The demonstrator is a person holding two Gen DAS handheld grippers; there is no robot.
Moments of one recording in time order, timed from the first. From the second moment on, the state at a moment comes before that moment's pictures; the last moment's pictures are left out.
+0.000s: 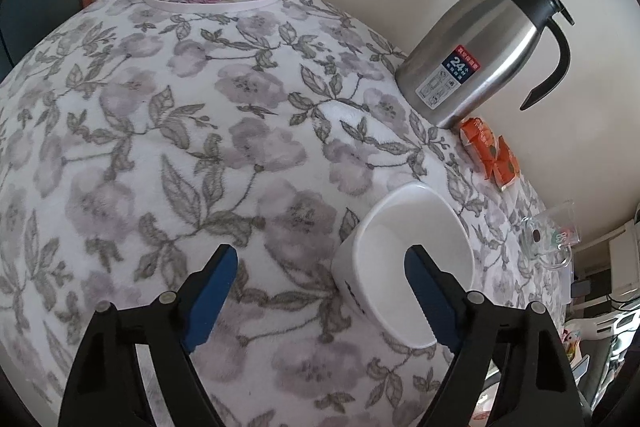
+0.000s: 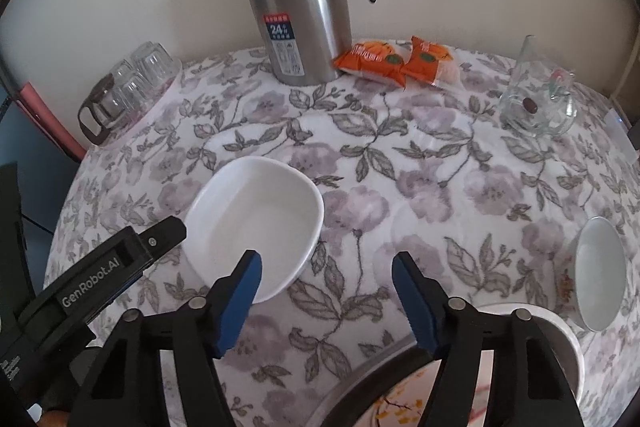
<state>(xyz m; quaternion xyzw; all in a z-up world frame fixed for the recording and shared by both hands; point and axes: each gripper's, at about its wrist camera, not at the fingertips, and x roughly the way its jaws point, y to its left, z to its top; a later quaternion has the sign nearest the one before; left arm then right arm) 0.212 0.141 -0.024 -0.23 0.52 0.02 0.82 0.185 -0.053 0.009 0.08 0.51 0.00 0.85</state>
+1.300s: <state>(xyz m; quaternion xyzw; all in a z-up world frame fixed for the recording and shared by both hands) 0.239 0.122 -0.056 -0.24 0.52 -0.03 0.82 0.209 -0.031 -0.039 0.07 0.54 0.02 0.84</state>
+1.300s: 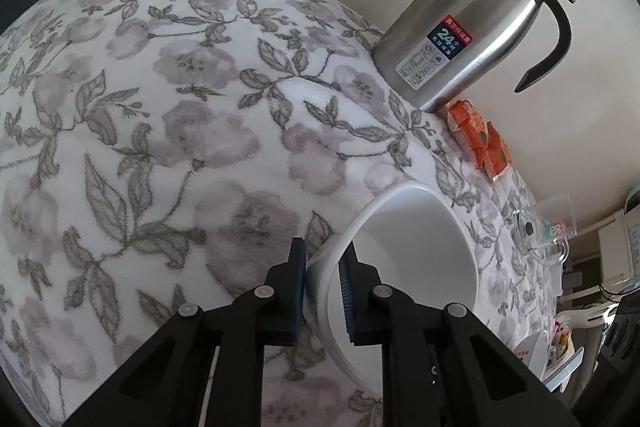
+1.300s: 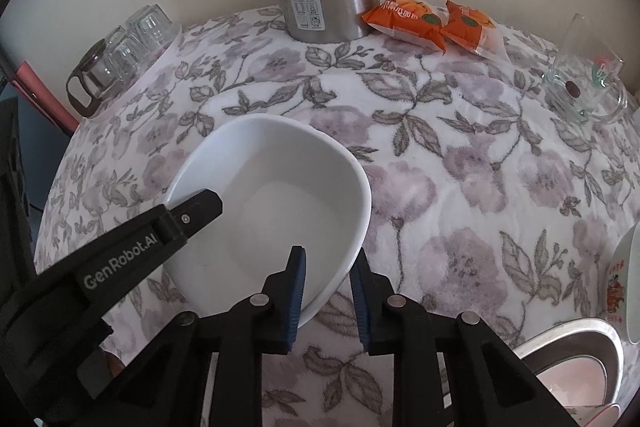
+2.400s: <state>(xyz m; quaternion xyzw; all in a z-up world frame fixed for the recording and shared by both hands) 0.168 0.078 0.062 -0.21 0.46 -0.12 0.86 0.122 -0.089 0.064 0.11 0.46 0.02 0.88</state>
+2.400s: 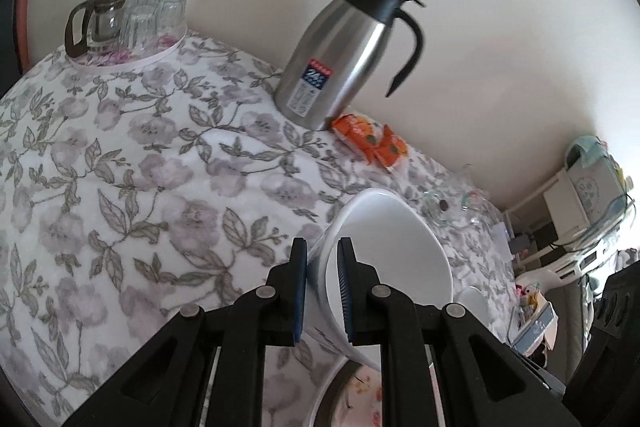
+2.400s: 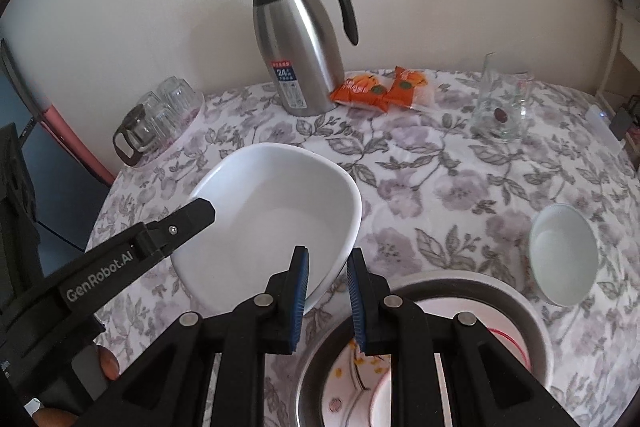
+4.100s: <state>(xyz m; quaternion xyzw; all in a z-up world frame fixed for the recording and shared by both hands) 0.065 -0.039 0.072 -0.04 0.47 -0.21 0.86 -0.008 -0.191 0.061 0.14 0.41 -0.01 0.90</state>
